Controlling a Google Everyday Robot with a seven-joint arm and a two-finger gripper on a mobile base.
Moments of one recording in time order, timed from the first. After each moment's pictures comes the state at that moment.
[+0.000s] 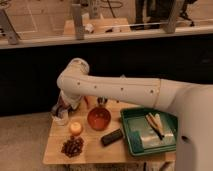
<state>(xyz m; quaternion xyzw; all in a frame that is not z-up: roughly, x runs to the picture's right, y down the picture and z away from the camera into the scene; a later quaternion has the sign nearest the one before) -0.170 0.071 0.710 -0.14 -0.24 -0.47 0.84</state>
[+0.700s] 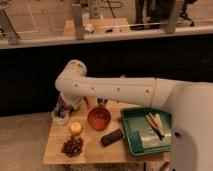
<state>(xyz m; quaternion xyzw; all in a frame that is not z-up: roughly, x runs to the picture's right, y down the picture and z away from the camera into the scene) -0.168 0.076 0.723 -0.15 -0.21 -0.47 0.84</state>
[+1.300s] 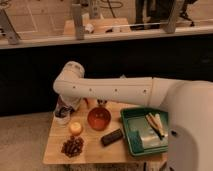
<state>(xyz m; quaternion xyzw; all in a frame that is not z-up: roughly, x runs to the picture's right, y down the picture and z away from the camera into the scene) -0.169 0.080 0.726 -0.15 -0.20 -0.48 0.84</state>
